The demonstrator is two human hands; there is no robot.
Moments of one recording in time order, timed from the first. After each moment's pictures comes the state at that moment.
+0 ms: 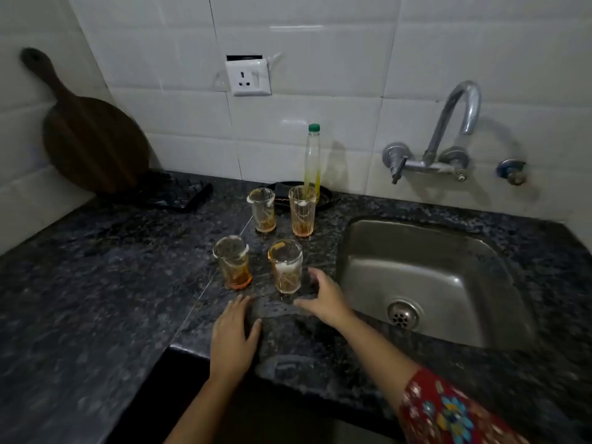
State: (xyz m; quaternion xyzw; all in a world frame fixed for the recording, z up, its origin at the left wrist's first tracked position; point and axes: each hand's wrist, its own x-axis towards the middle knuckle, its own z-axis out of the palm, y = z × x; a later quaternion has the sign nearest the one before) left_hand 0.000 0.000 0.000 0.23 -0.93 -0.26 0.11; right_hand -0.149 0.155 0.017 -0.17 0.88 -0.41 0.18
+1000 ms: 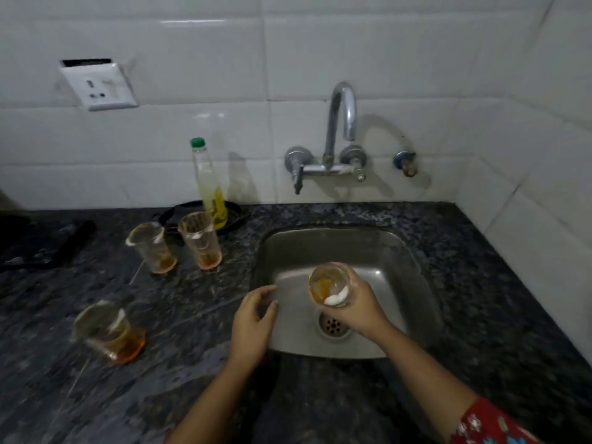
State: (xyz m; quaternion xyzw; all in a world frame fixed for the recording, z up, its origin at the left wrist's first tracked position) left_hand -0.161 0.144 0.037 0.06 -0.82 -0.55 0.12; right_hand -0.209 0.353 0.057 -0.14 0.82 -0.56 -0.03
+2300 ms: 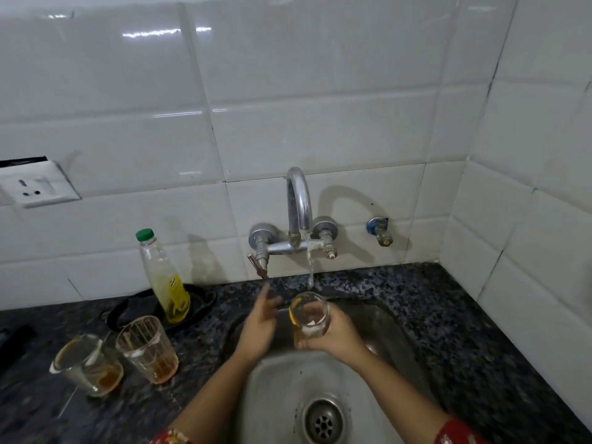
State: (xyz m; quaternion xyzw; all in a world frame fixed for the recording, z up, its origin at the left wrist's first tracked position) left_hand -0.357 0.188 0.076 0.03 -0.79 -0.61 -0.01; right_hand -0.345 0.370 0.076 -0.04 0.82 -0.57 0.06
